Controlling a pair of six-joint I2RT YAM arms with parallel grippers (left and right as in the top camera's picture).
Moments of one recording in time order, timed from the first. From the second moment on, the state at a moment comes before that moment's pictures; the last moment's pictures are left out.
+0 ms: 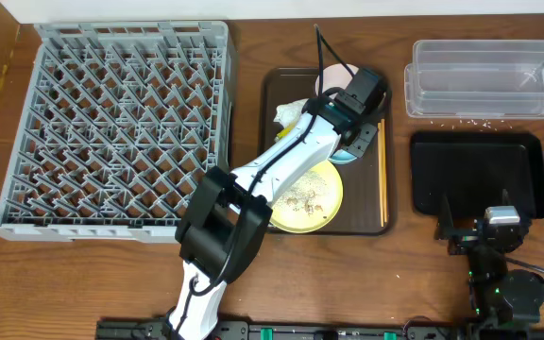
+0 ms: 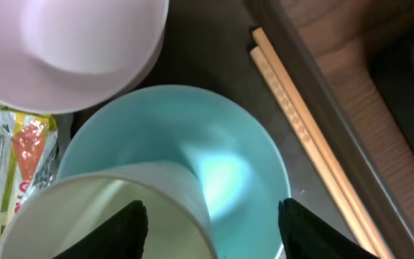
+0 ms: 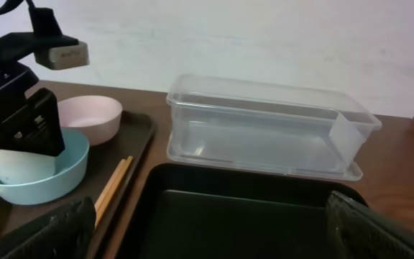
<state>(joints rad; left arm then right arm) -0.68 2.11 1.69 -0.69 -0.04 -0.12 -0.01 0.01 0.01 -0.07 -0.05 -0.07</state>
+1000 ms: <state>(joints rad) -0.68 2.18 1.69 -0.67 -0.04 -0.17 -0.01 0.01 0.01 -0.07 -0.05 -0.07</state>
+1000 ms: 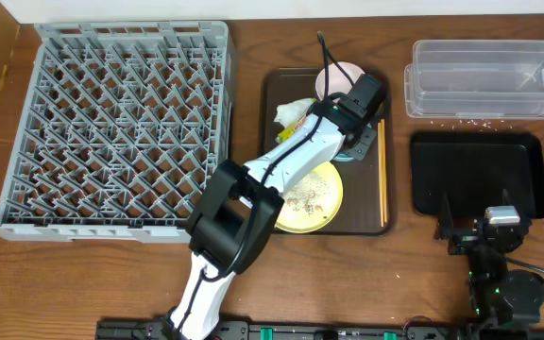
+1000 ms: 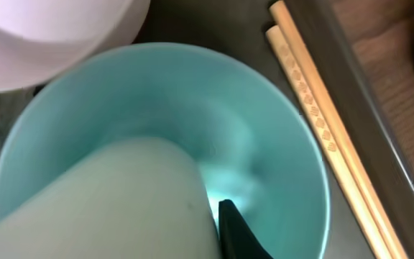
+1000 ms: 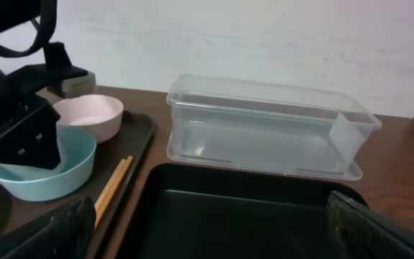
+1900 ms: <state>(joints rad) -0.50 2.04 1.68 -0.64 0.36 -0.38 -0.01 0.01 0.01 -0.07 -0.05 -0.07</state>
